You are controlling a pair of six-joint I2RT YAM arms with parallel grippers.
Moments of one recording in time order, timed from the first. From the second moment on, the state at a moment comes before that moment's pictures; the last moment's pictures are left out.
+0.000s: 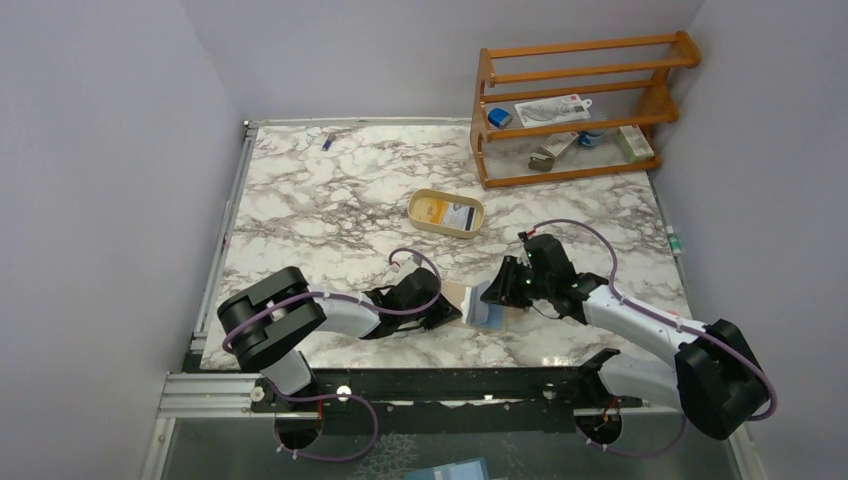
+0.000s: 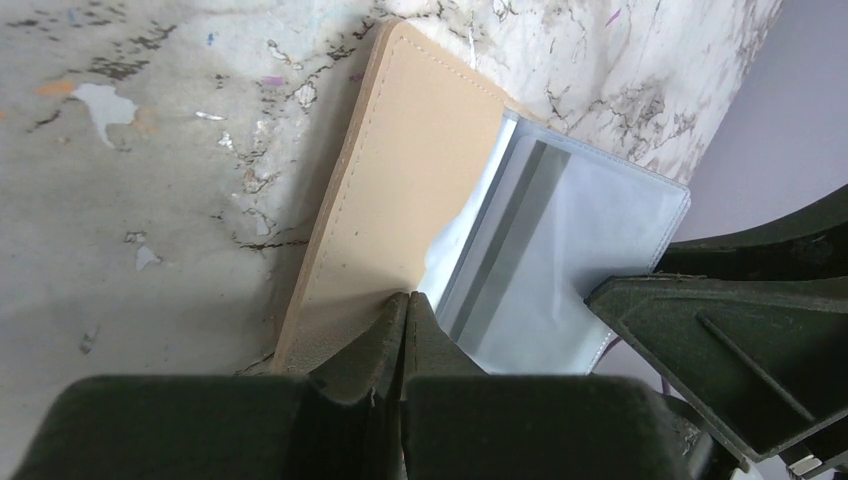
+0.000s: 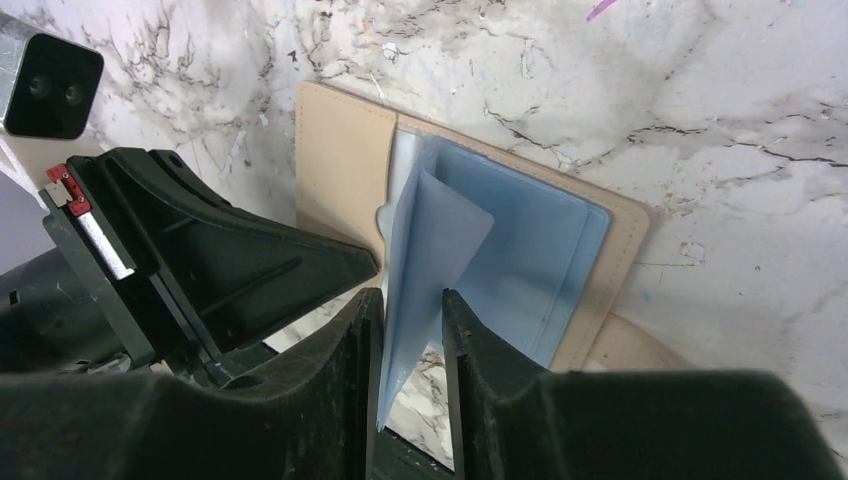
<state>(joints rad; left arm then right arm) -1.00 1.59 0.52 0.35 -0.04 -1.45 0.56 1.14 0.47 -0.15 -0.26 0.76</state>
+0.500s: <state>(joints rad) -1.00 1.61 0.52 0.37 -0.04 -1.45 0.58 1.16 0.47 -0.11 -0.28 0.76</state>
